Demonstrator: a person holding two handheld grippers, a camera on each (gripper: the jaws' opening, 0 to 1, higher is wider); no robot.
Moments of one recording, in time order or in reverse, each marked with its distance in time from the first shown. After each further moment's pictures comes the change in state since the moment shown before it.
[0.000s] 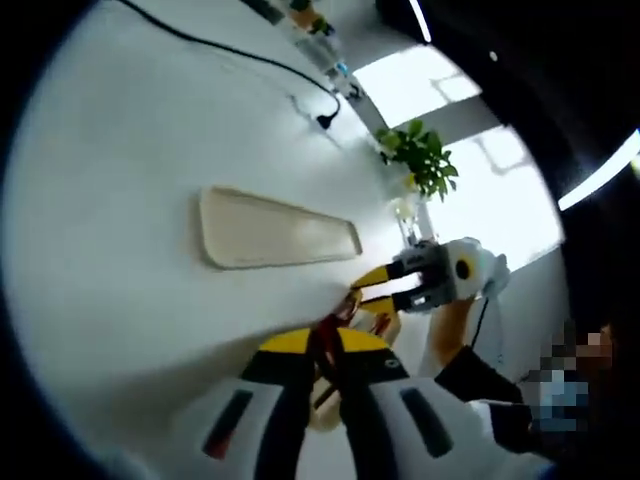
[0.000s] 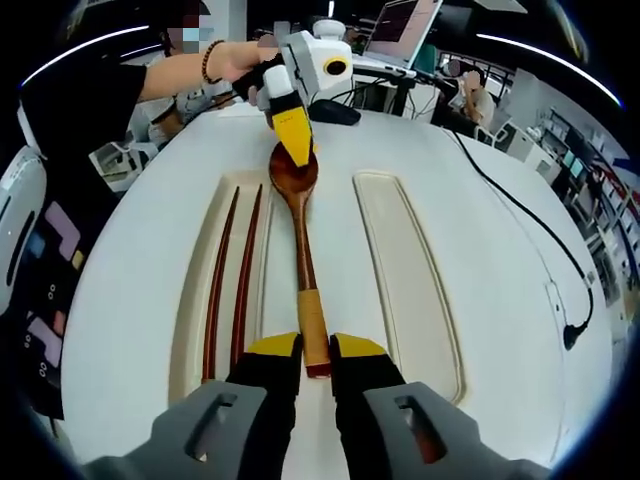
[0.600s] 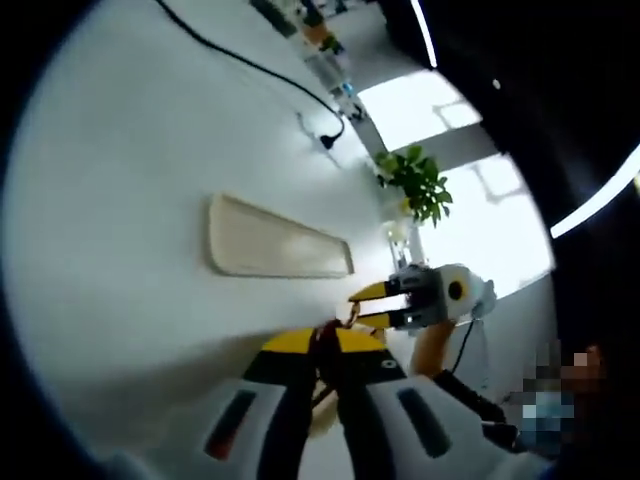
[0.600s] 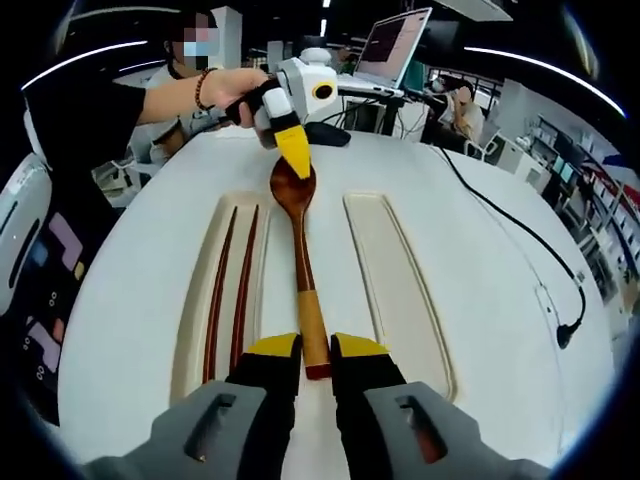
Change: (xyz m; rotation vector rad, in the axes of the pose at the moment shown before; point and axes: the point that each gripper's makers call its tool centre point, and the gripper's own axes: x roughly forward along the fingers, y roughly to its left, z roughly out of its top) left arm -0.006 -0.003 0.010 -0.091 -0.080 -0.062; right arm -0.016 -0.005 0.014 -0.009 -0.107 -0.058
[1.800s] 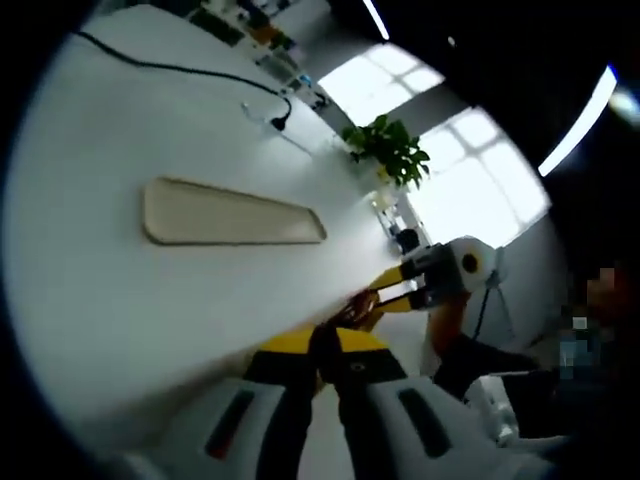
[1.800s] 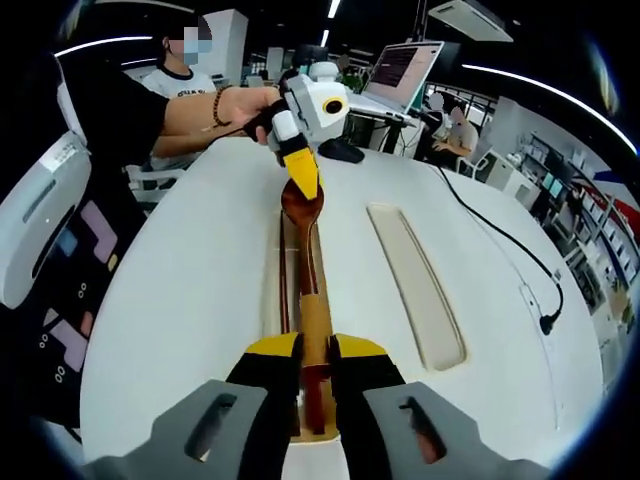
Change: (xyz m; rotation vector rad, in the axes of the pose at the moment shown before) left arm 0.008 -0.021 -0.044 0.294 0.059 0.019; right arm -0.035 0.049 -0.010 -0.026 -0.030 -0.032
